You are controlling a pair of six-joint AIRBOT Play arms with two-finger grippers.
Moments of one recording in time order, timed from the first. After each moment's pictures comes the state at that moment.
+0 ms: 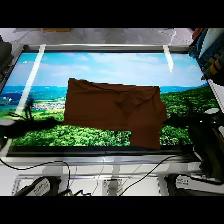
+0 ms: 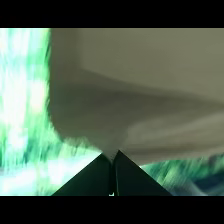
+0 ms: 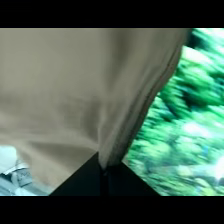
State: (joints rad) left arm 0.44 -1.12 0.73 0.69 -1.10 -0.85; right arm -0.49 -1.36 0.87 -0.80 1.24 0.97
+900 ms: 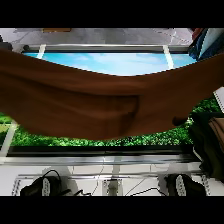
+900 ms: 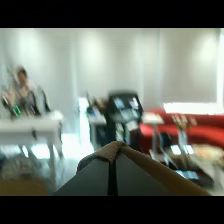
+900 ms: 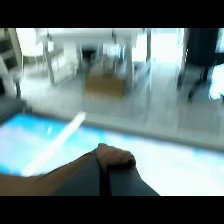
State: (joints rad) left arm 0.45 -0.33 1.17 0.55 -0.56 -0.84; right arm -0.49 -0.52 1.38 -0.51 1.12 1.02
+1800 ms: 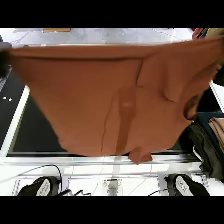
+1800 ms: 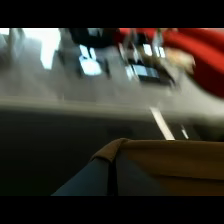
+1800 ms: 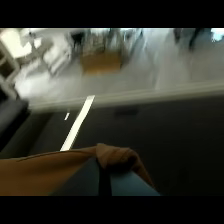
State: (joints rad) left arm 0.32 -0.87 1.17 0.60 -0.75 -0.87; right arm -0.45 -0.94 1.46 -0.59 1.10 1.19
